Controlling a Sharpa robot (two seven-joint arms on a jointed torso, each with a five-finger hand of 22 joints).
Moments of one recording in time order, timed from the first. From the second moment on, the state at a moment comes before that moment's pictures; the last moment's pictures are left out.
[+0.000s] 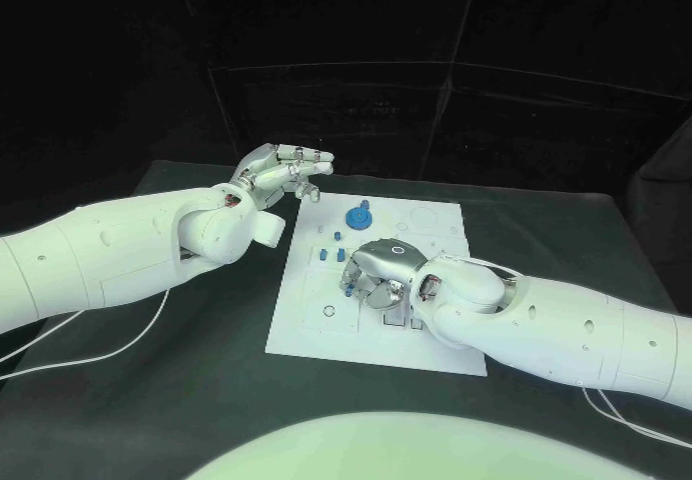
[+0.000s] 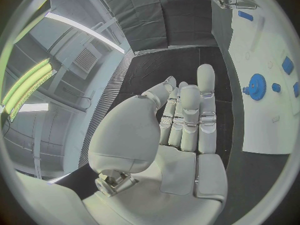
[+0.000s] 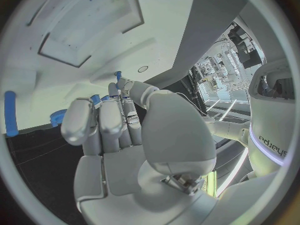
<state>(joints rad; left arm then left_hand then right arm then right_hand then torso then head) 1.24 -0.79 -0.15 1.37 0.03 -0.16 0.43 1.33 -0.03 0.34 -0.13 0.05 1.04 0.17 0.14 0.07 1.08 0.09 0.35 0.08 1.27 0.00 1.11 0.53 0.17 1.28 0.10 0.49 0.86 1.01 -0.57 -0.06 1.52 -1.70 -0.29 -0.10 1.38 -0.10 0.63 -0.14 0.14 1.12 0.15 0.08 0.08 1.24 0.09 0.10 0.08 1.47 -0.02 1.20 1.00 0.11 1.39 0.08 1.31 1.09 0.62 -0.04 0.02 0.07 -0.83</state>
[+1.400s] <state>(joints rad) 1.24 -0.79 -0.15 1.36 0.03 -0.14 0.41 1.33 -0.03 0.34 -0.13 0.05 1.04 0.17 0.14 0.07 1.08 0.09 0.35 0.08 1.26 0.01 1.11 0.53 0.17 1.28 0.10 0.49 0.86 1.00 -0.55 -0.06 1.51 -1.77 -0.28 -0.13 1.38 -0.10 0.64 -0.14 0.14 1.12 0.15 0.08 0.08 1.26 0.07 0.10 0.08 1.47 -0.02 1.20 1.00 0.11 1.39 0.08 1.31 1.10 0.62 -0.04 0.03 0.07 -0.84</state>
